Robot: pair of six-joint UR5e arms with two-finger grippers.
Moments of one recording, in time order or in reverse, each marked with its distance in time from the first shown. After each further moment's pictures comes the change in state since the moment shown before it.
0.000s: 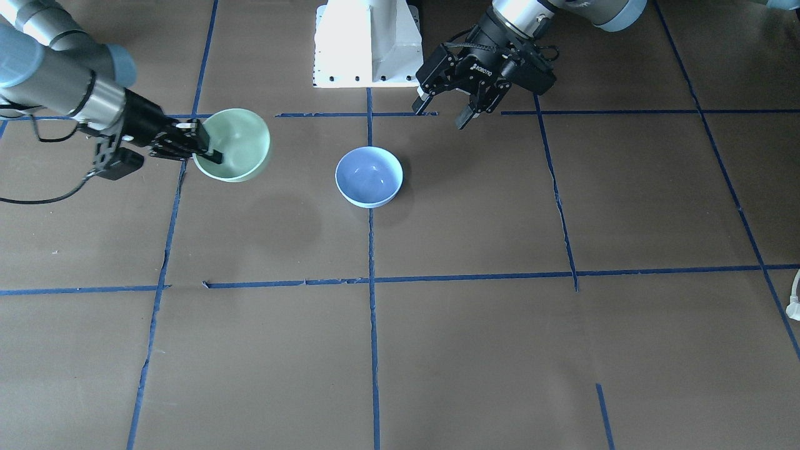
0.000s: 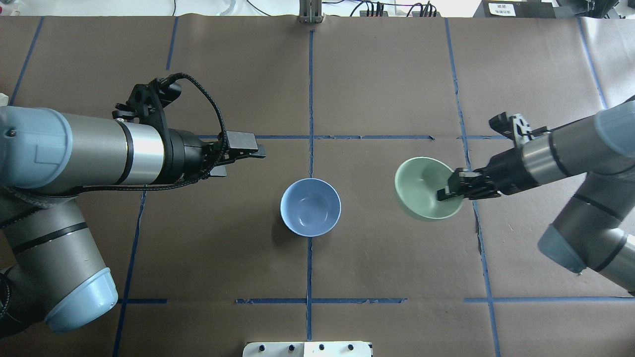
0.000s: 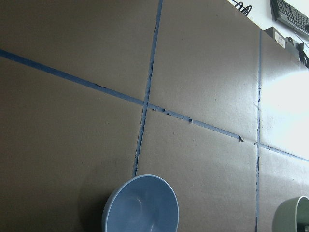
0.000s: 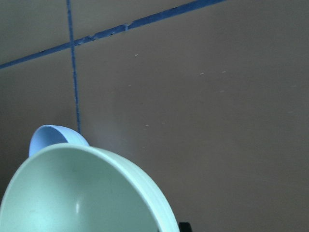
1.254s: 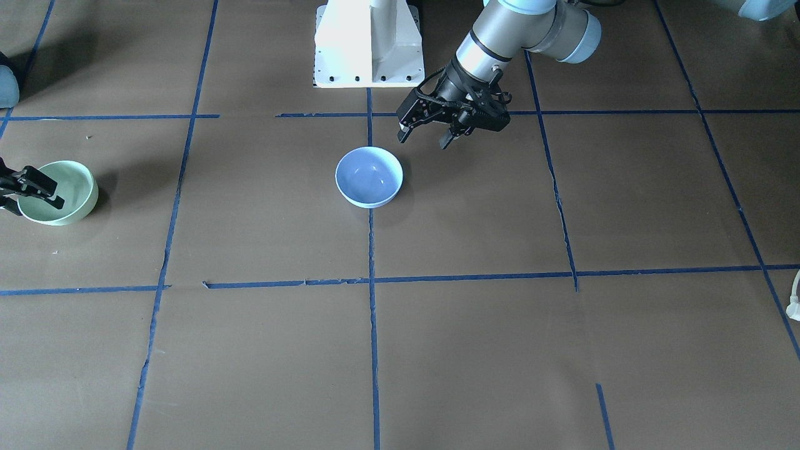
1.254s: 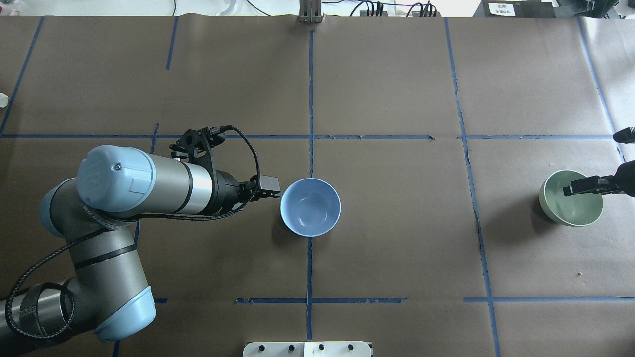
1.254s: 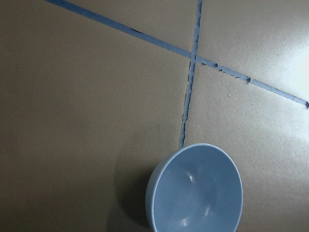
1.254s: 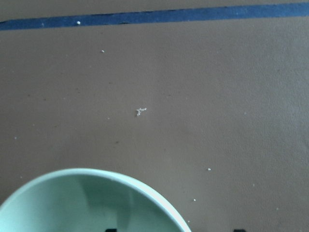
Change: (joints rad) left arm 0.107 -0.033 0.161 0.008 0.003 0.033; right arm 0.318 -0.325 -0.299 0.029 -0.004 -0.682
